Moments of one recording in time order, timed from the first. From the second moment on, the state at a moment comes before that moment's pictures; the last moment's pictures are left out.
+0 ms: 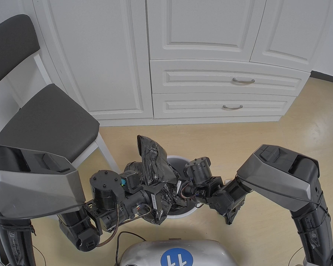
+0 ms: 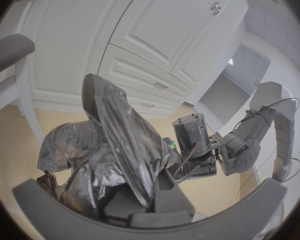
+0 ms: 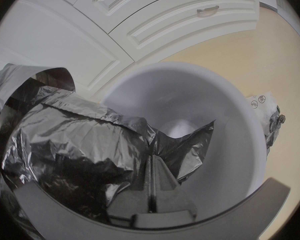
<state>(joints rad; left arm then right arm) -0.65 2.21 -0.49 -1.52 -0.07 -0.29 0.65 2.52 -1.29 -0.63 -0.10 0.74</state>
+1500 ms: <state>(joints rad) -0.72 2.39 -0.97 -1.17 0.06 -0.26 0.34 1.90 -1.05 -0.42 0.04 0.50</state>
